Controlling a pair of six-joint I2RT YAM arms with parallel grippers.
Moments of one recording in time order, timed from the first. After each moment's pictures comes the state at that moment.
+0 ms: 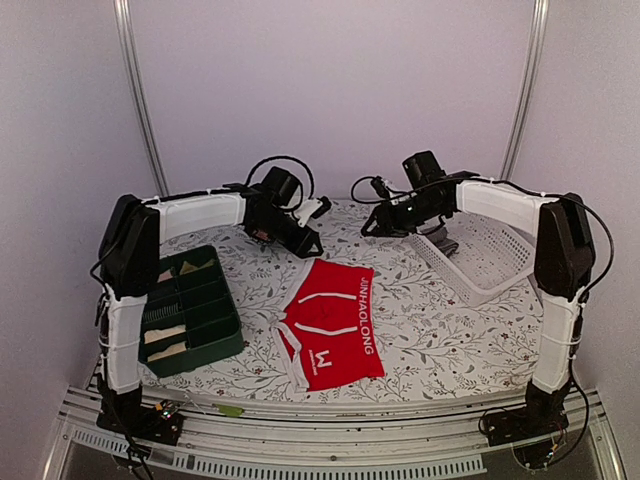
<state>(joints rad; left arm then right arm) -0.62 2.13 1.76 -0.54 0.28 0.14 0.48 1.99 1.69 -0.54 -0.52 0.23</state>
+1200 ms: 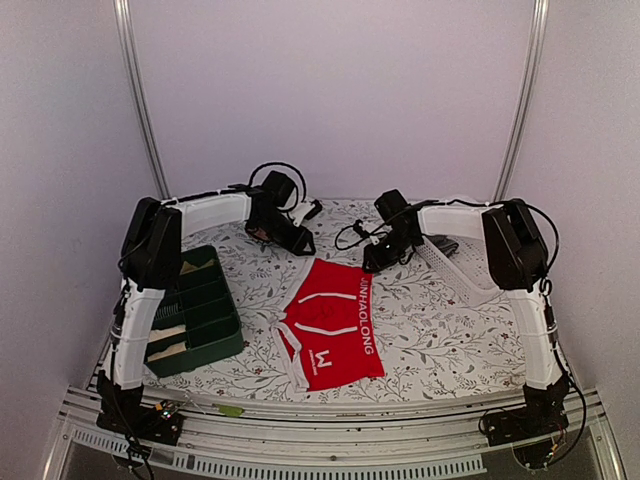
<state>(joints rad) -0.53 2.37 1.99 -0.63 0.29 0.13 0.53 2.34 1.82 -0.59 -0.24 -0.05</state>
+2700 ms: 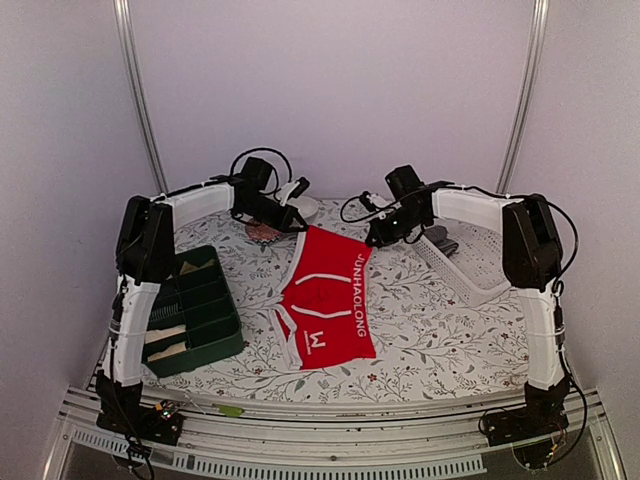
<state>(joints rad) -0.41 2.43 2.10 -0.56 0.59 0.15 0.49 2.26 1.86 -0.58 -0.29 -0.02</state>
